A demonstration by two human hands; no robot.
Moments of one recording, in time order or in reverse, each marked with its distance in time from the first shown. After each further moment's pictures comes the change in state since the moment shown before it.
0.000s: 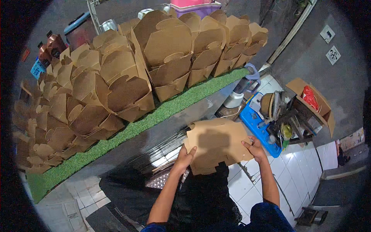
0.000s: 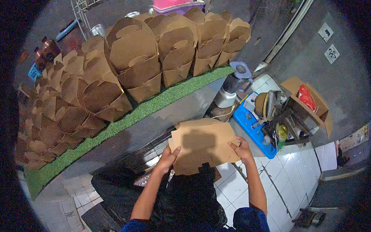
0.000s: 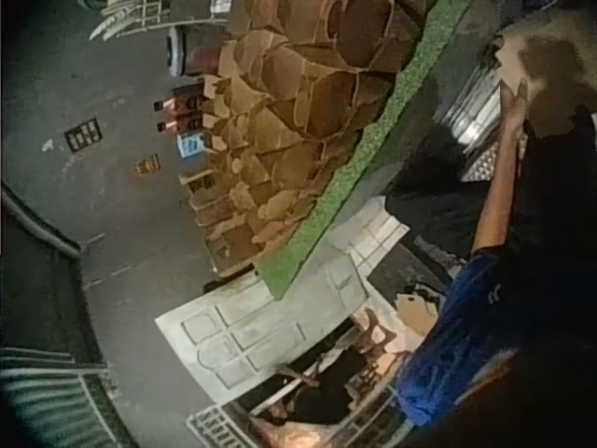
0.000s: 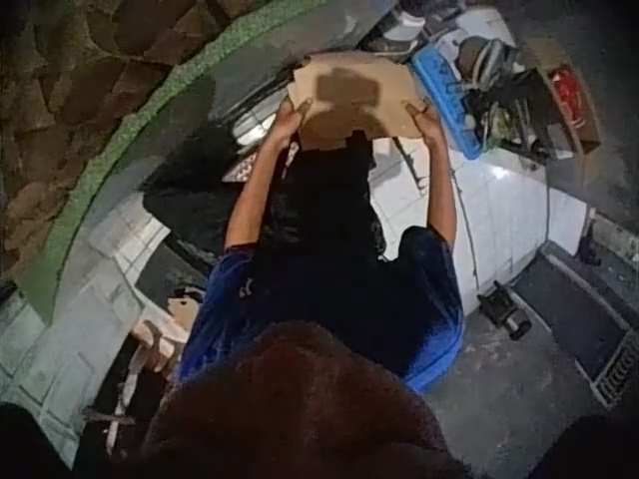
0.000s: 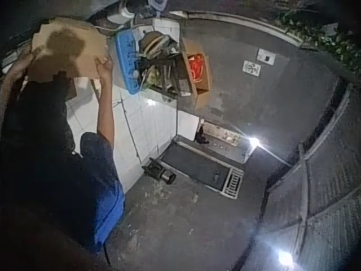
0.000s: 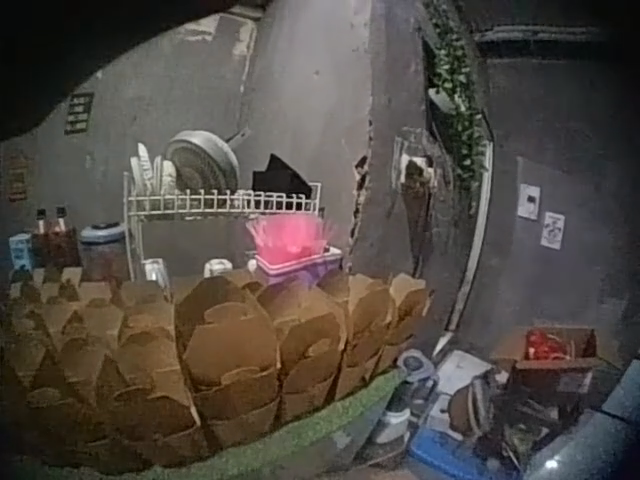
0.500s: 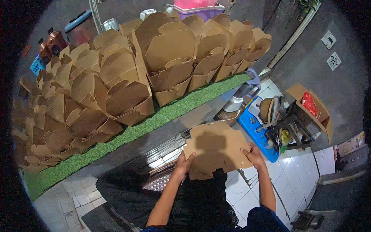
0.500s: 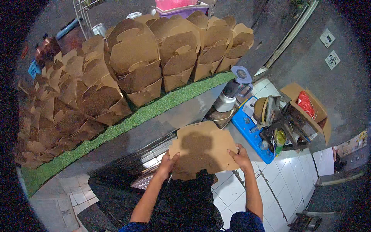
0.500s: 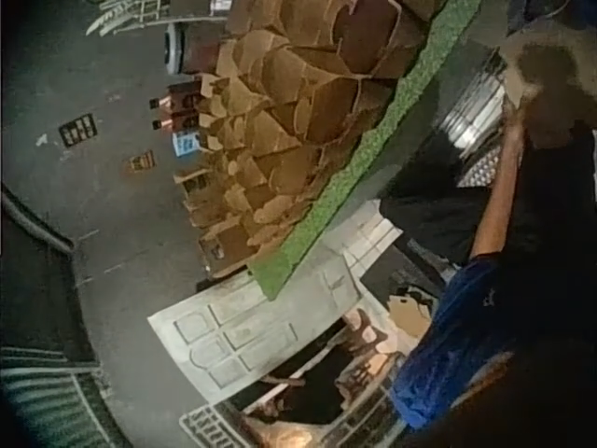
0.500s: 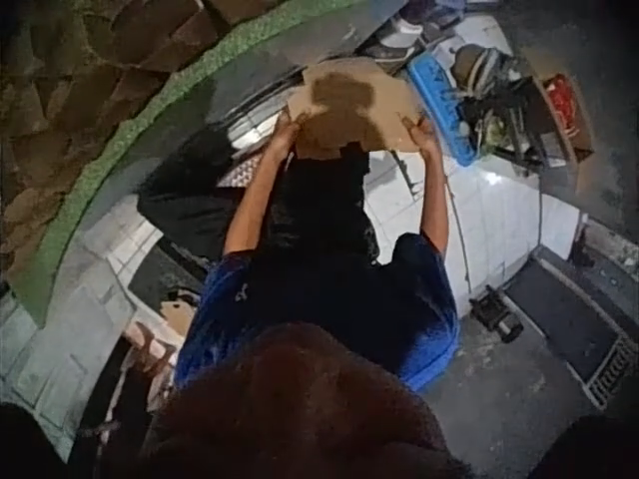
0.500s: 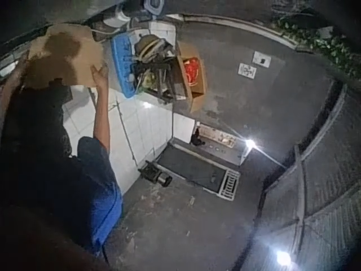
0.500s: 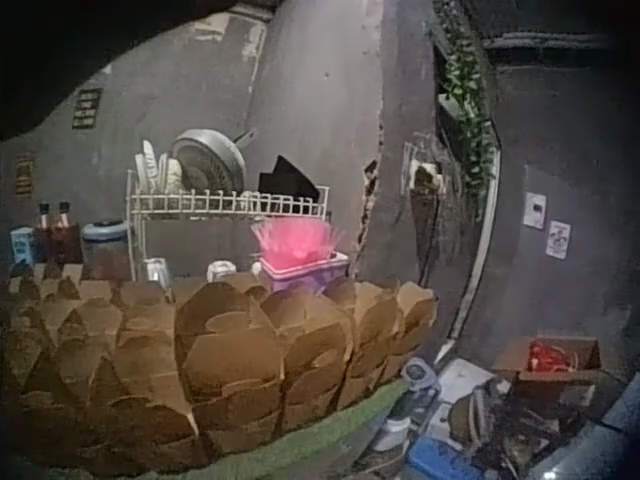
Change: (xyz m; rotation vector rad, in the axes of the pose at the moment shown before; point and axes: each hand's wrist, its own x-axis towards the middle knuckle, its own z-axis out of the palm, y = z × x) left_hand 0.001 -0.026 0.002 -0.138 -0.002 0.021; right_hand 0.004 0.020 -0.009 -0.086 -0.033 -0.070
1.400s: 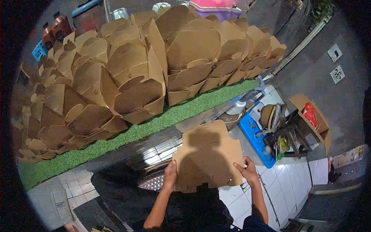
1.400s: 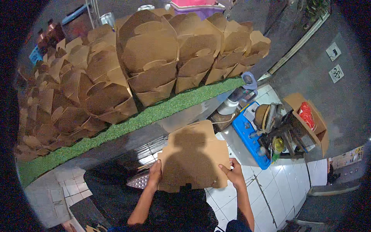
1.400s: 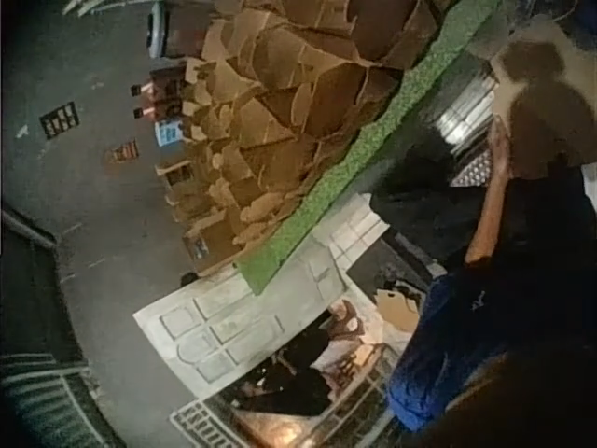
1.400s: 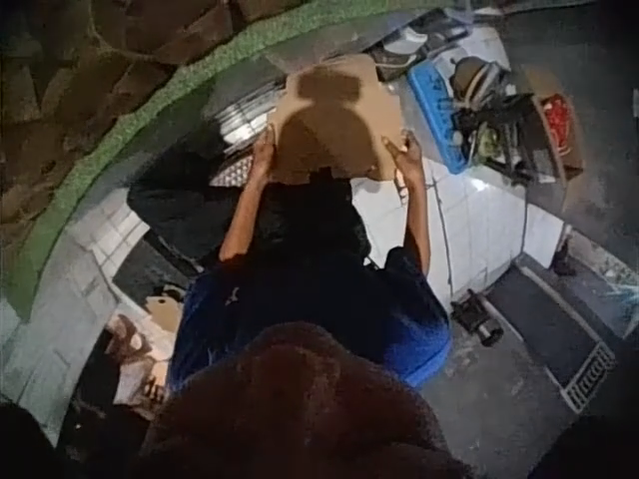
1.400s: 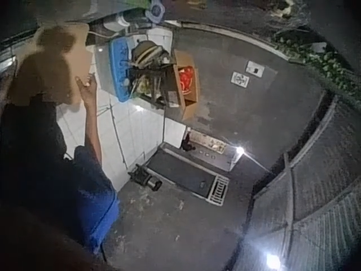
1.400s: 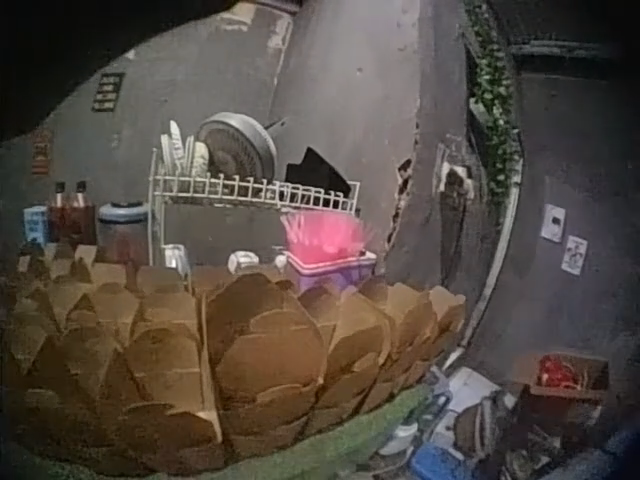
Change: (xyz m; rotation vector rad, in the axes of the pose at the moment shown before) left_hand -0.055 -0.002 -0.030 0.002 0.250 -0.031; right_hand -0.057 -0.033 0.036 -0.127 0.014 -0.049
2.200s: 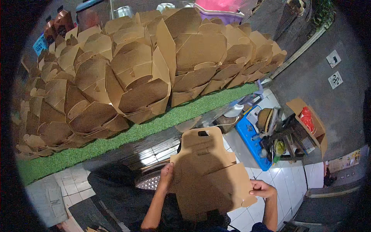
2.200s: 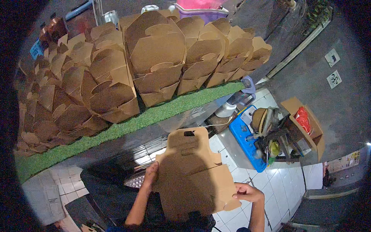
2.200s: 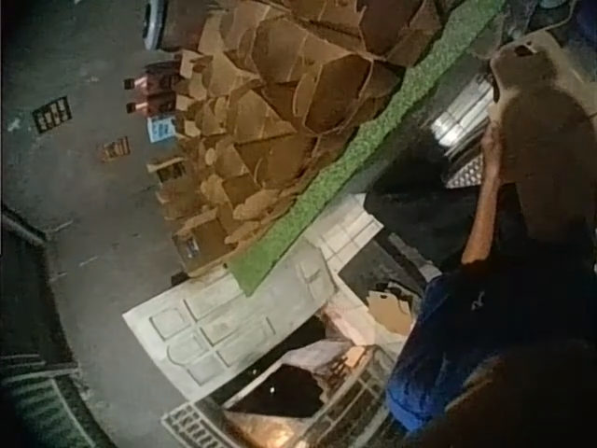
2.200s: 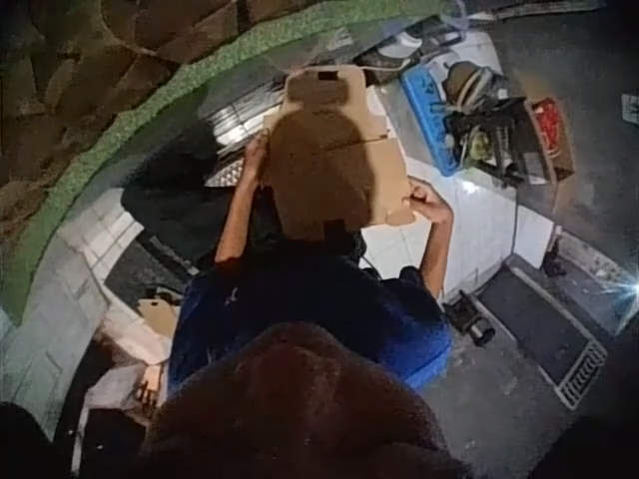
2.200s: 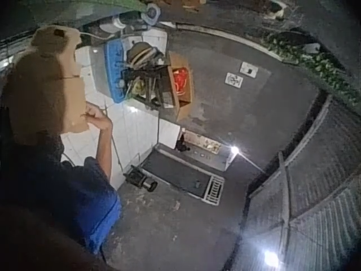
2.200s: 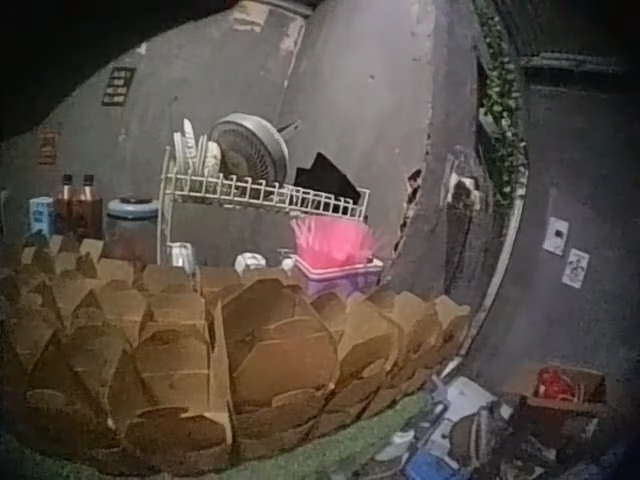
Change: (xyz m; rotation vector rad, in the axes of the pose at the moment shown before) left_hand 0.015 -0.028 -0.023 0.020 -0.052 0.007; right_hand -0.066 -0.021 -0.091 0.283 -0.858 0.183
